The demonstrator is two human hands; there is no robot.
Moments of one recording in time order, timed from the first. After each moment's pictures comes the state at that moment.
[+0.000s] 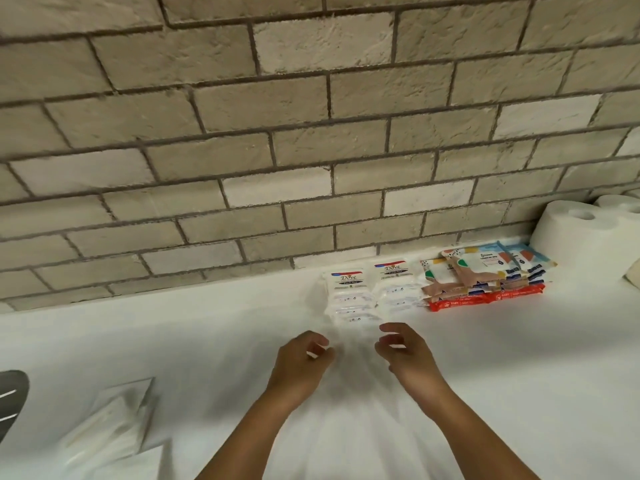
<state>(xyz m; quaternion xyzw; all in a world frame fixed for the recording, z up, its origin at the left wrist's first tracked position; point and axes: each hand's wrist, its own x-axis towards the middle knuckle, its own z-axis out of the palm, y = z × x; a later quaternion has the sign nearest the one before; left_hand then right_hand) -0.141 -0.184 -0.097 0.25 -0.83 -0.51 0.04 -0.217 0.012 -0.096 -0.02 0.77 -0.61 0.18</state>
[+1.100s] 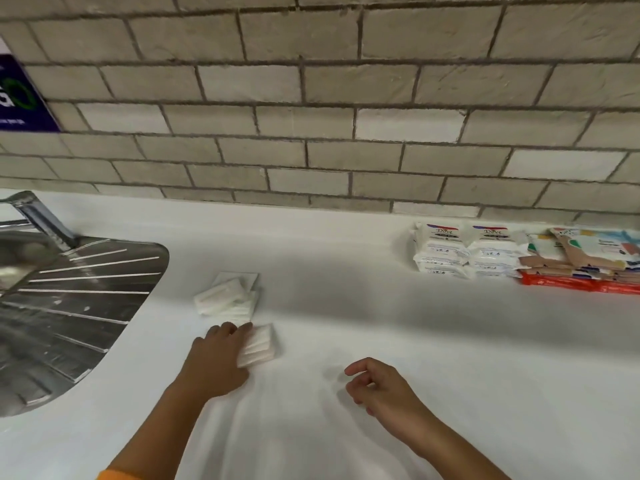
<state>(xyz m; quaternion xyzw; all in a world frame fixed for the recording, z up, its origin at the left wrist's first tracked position) 0.130 -0.355 -0.152 0.31 -0.94 -0.06 -0.10 -0.023 -0.059 -0.120 -0.19 0.76 -0.45 0.42</state>
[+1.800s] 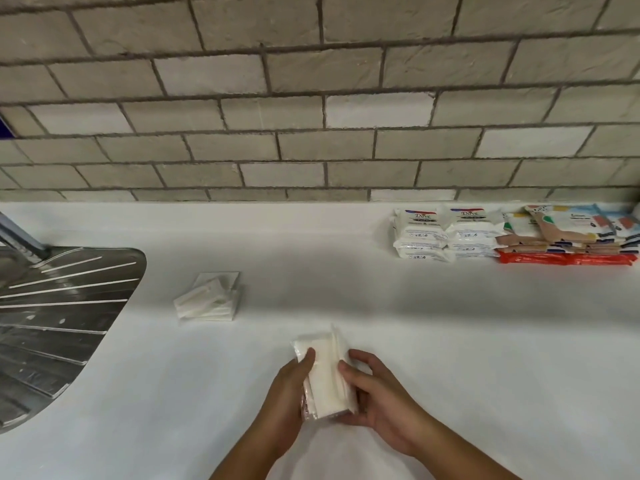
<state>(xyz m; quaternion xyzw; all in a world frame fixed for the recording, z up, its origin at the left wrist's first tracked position) 0.083 -0.188 -0.121 0.36 -0.47 -0.80 0.02 -0.020 -0.049 -0.135 0.01 0.54 -0.65 0.53</state>
